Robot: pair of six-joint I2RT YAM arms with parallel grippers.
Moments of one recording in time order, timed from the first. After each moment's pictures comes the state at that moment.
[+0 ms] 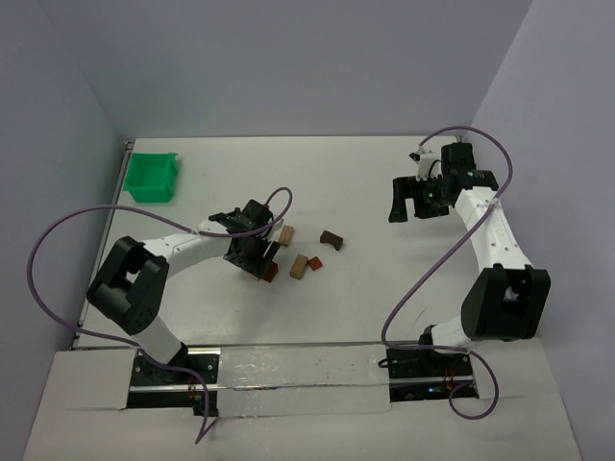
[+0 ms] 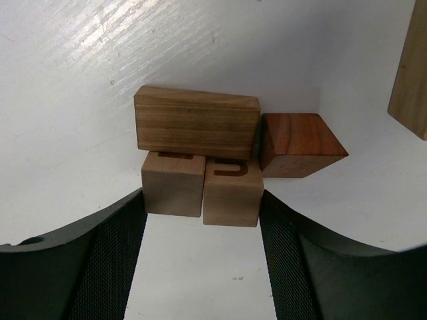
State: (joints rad) left arm -0.64 1.64 0.99 -0.61 -0.07 -0.07; right arm -0.07 1.45 1.28 -0.90 -0.40 -0.19
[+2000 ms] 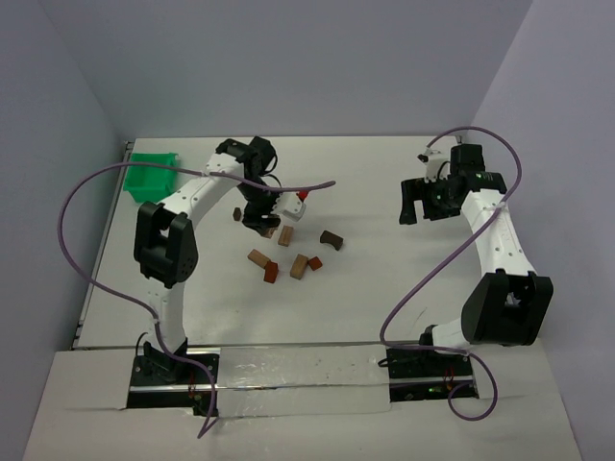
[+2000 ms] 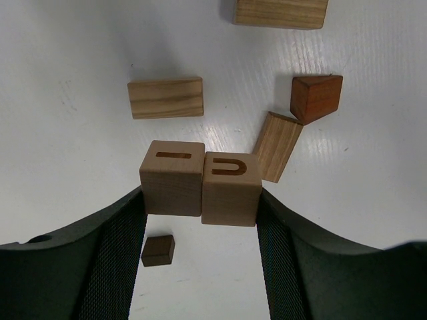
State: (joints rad) left arm -0.50 2.05 1.86 -1.30 0.42 1.43; right arm -0.12 1.42 1.27 -0.93 -0.35 -0.25
